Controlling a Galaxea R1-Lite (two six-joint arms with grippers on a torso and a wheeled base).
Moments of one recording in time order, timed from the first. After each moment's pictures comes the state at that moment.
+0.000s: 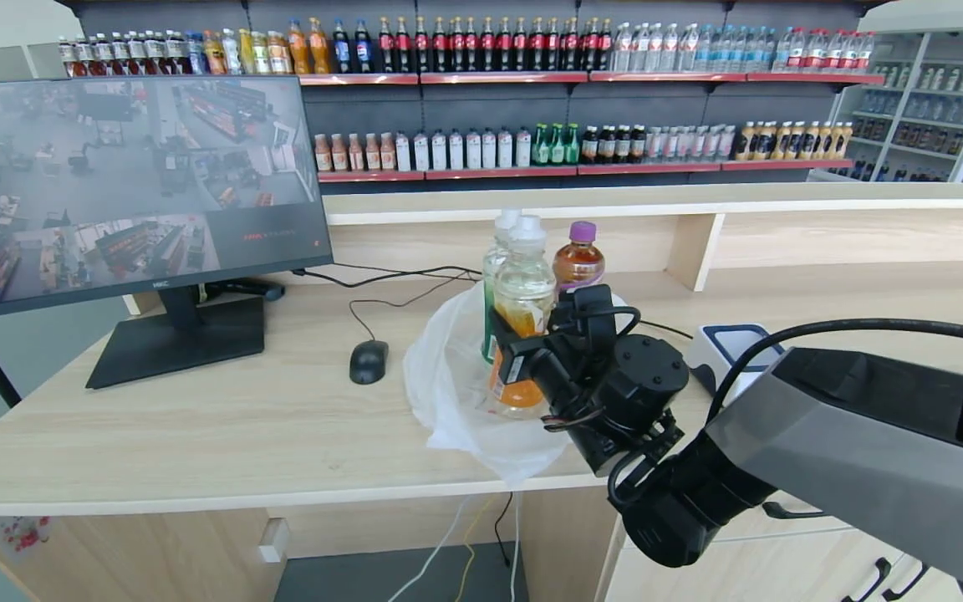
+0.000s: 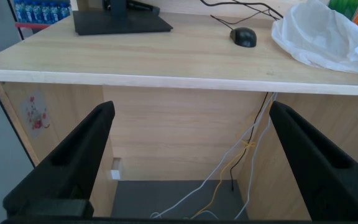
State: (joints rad) left arm 0.00 0.00 0.00 0.00 0.00 0.00; right arm 0.68 2.30 -1.02 -1.57 -0.26 -0.01
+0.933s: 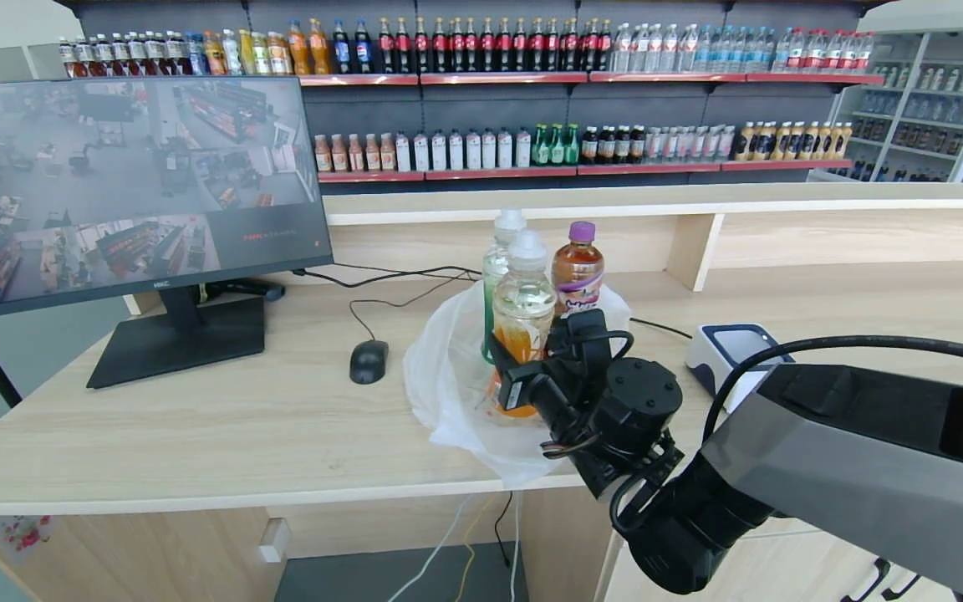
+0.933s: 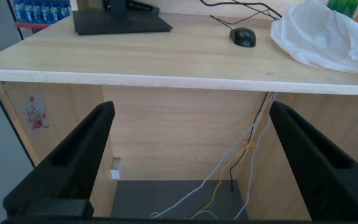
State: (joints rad) left arm 0.00 0.00 0.00 0.00 0.00 0.00; right arm 0.70 2.32 -0.94 -1.57 -0.27 0.01
